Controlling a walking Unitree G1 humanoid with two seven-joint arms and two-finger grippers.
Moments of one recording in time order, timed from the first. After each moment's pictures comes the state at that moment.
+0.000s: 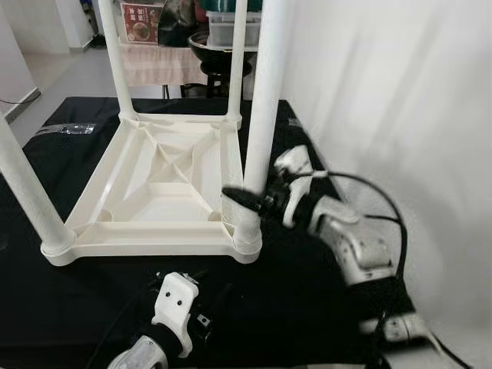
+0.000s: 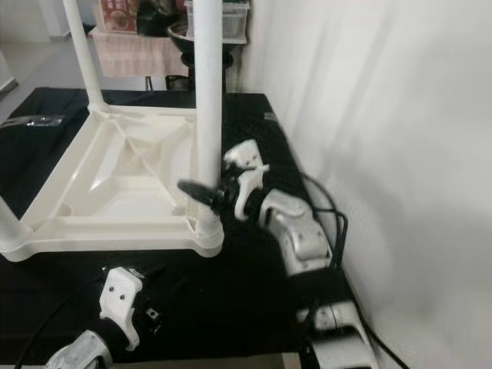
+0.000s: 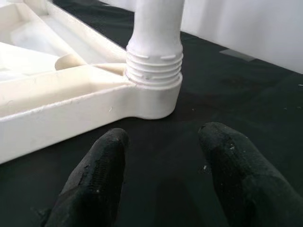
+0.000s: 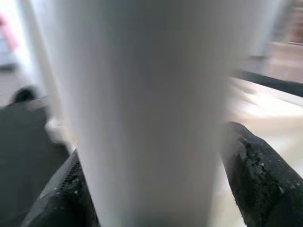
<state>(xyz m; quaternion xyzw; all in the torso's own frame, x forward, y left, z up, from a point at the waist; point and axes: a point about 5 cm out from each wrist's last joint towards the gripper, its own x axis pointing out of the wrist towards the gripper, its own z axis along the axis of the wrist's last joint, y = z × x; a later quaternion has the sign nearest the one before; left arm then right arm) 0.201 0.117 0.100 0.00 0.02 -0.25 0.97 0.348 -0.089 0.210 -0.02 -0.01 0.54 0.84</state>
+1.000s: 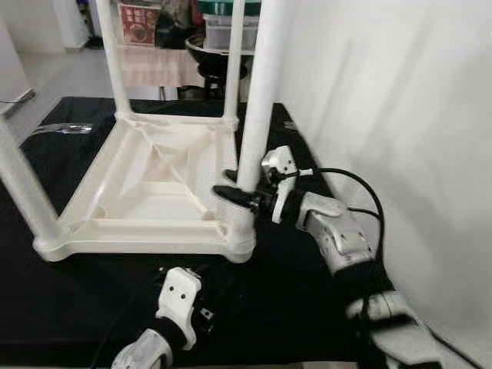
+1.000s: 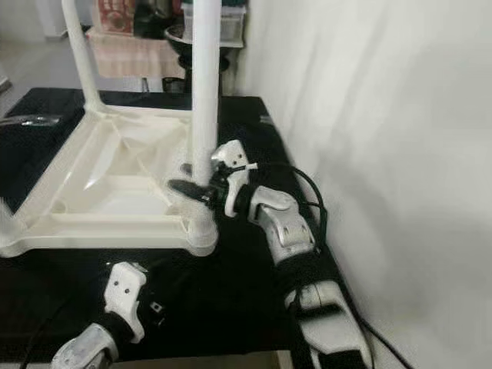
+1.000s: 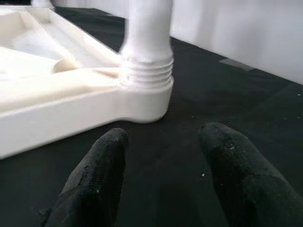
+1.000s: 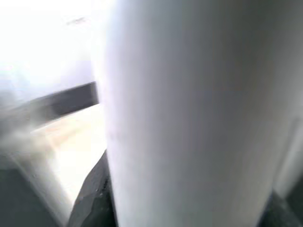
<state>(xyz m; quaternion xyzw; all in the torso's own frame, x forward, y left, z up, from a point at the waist) 0.209 0.115 0.095 0.00 0.02 -0.25 0.97 0.338 -0.077 0.169 0.04 0.00 0.27 0.96</state>
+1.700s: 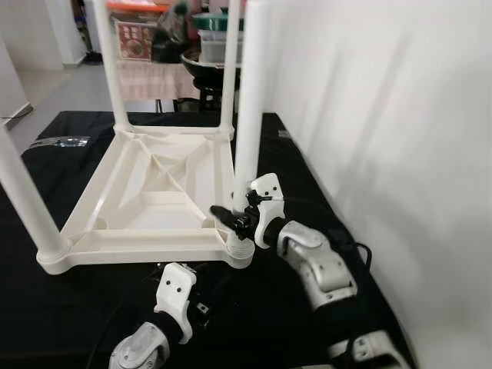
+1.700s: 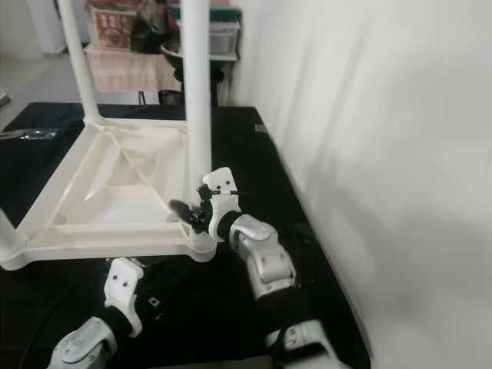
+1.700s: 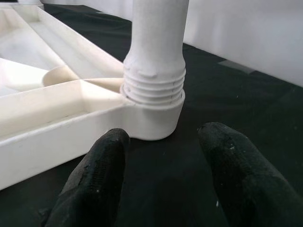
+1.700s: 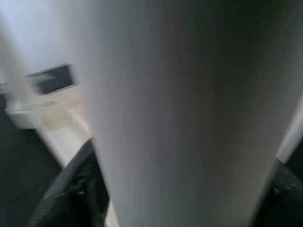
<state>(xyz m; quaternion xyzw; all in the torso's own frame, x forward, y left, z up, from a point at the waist) 0.224 0.118 0.088 -0.02 0.02 -0.26 0.97 0.342 -0.065 0.169 -0.01 0.04 0.44 0.89</state>
